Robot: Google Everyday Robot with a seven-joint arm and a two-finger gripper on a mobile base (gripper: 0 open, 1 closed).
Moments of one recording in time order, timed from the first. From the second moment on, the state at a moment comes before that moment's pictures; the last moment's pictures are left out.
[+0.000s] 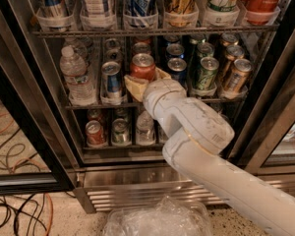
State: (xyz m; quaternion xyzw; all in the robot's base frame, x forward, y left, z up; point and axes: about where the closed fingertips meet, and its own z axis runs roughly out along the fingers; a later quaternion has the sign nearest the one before) arm 0.606 -0.014 0.897 -0.13 0.72 0.10 0.67
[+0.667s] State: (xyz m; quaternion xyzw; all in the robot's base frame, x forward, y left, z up) arm 0.581 0.006 0.893 -0.19 0.73 0.16 0.64
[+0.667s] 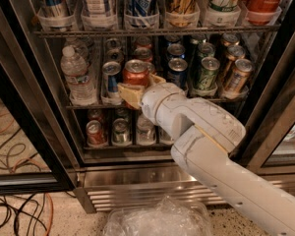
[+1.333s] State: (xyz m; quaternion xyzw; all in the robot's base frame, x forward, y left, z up) arm 0.574 0.010 0.892 -0.20 0.73 0.16 0.64
